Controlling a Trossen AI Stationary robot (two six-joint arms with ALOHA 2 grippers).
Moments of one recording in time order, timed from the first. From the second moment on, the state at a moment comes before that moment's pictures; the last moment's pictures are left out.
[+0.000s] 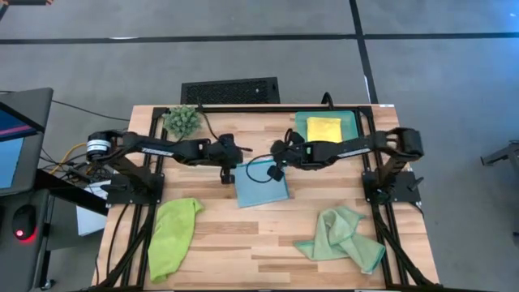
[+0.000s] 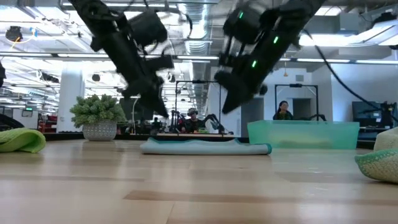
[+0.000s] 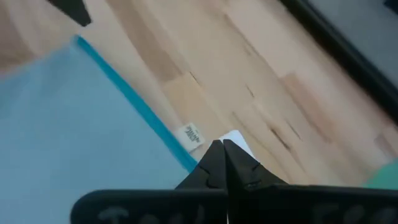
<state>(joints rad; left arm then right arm) 0.20 1.52 0.79 -0.11 -0.13 0.27 -0.07 1.70 1.01 -0.20 0.42 0.23</state>
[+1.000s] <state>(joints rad) 0.15 1.72 0.91 0.00 0.24 0.14 0.40 1.57 0.99 -0.41 0.42 0.30</state>
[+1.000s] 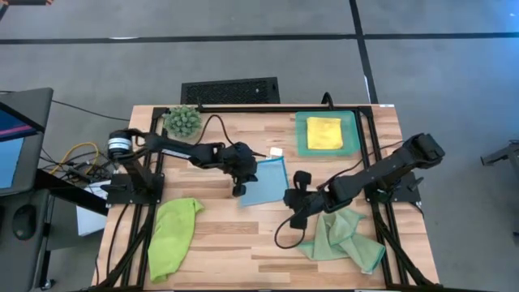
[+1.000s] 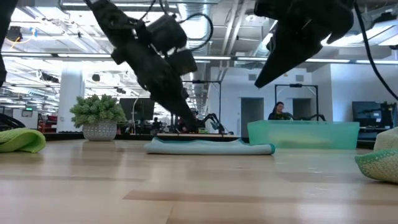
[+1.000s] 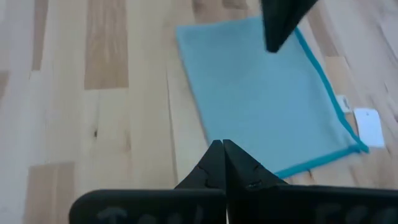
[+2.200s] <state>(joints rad) -0.20 1.79 0.90 -0.21 -0.10 0.17 0.34 1.79 0.98 -0.36 0.36 -0.03</state>
